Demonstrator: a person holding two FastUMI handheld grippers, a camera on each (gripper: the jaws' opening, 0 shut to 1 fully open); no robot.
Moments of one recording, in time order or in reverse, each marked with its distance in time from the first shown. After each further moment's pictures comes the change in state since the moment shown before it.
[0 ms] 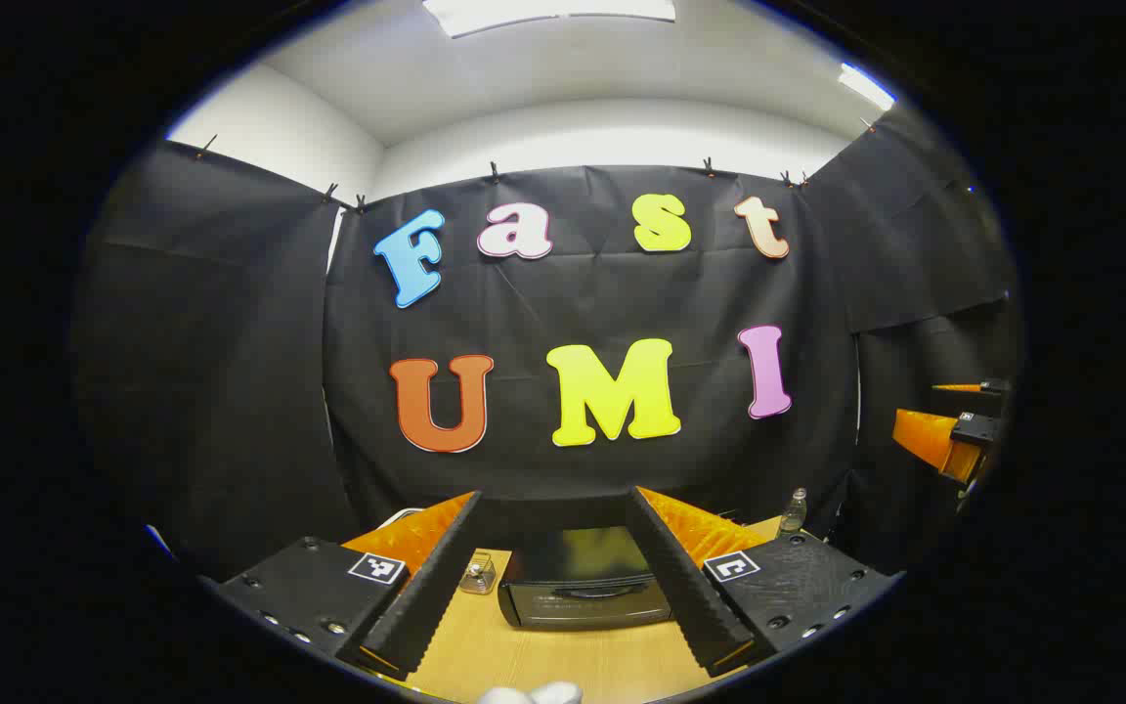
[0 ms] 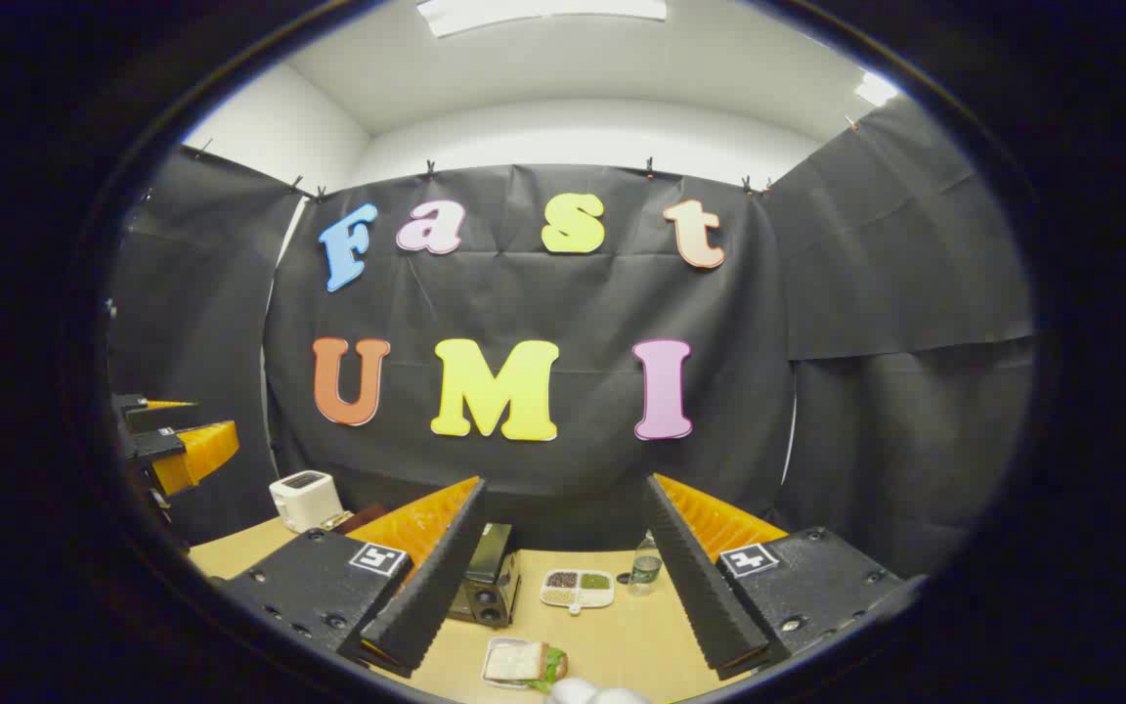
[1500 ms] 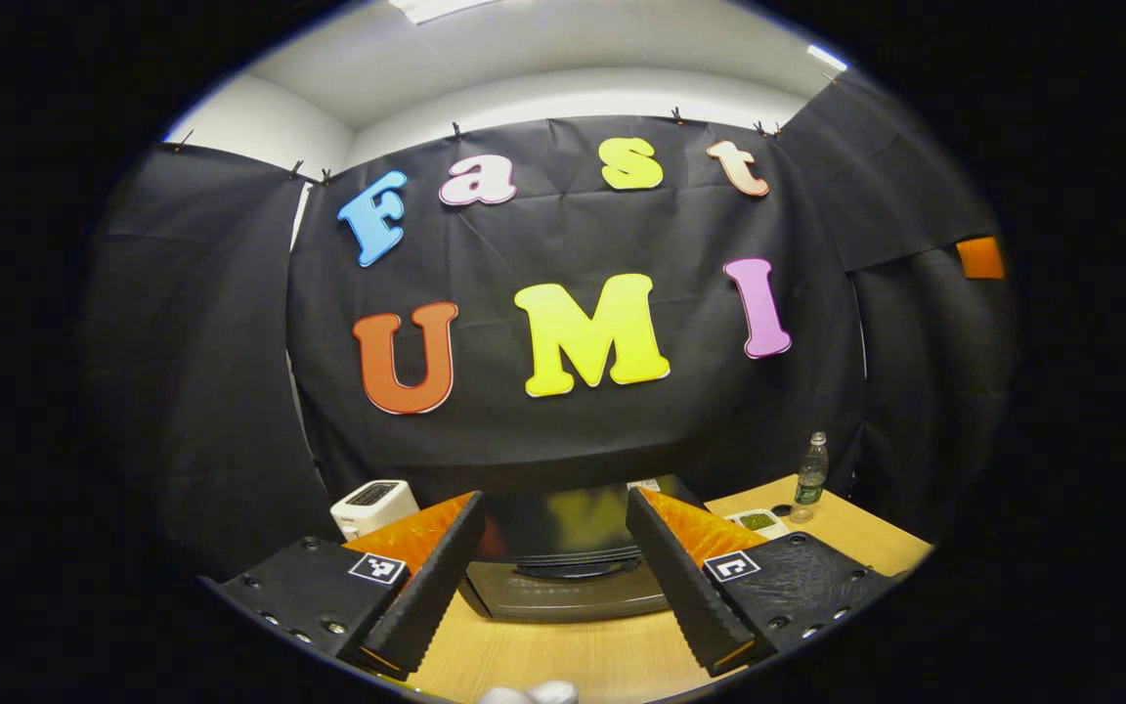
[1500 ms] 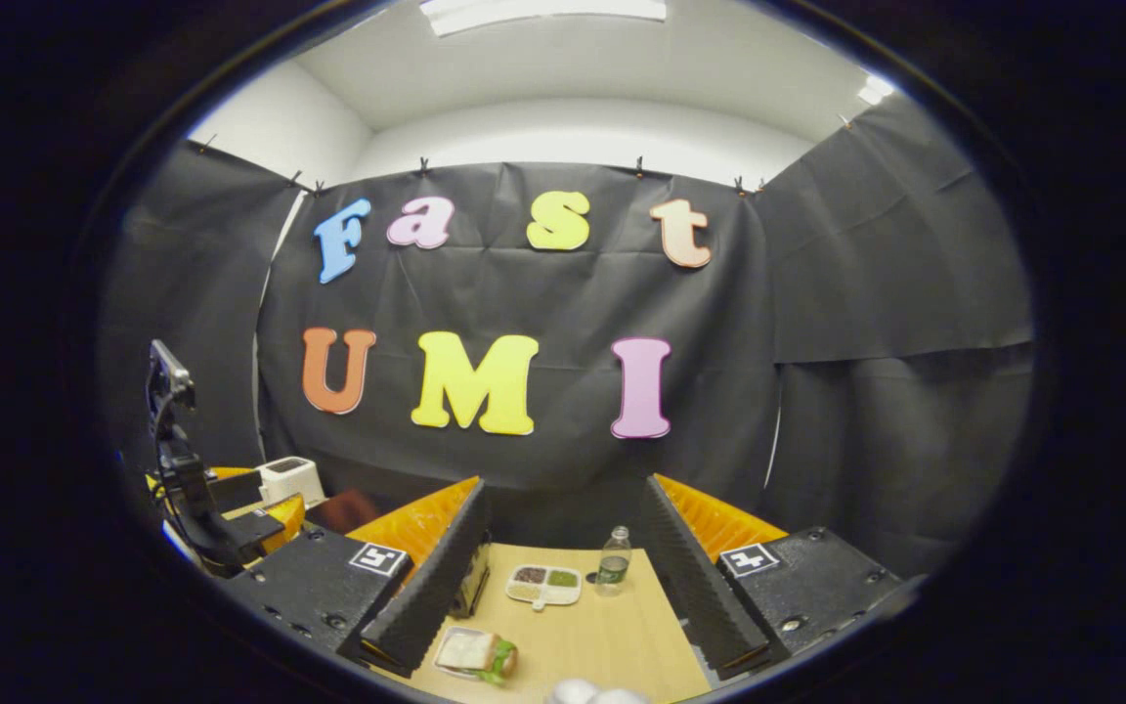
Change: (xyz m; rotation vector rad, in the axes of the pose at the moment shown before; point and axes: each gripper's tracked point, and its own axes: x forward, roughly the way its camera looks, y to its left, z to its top) left arm 0.073 -0.057 -0.140 0.058 0.090 -0.041; right arm -0.008 -0.066 -0.014 -0.041 0.000 -0.008
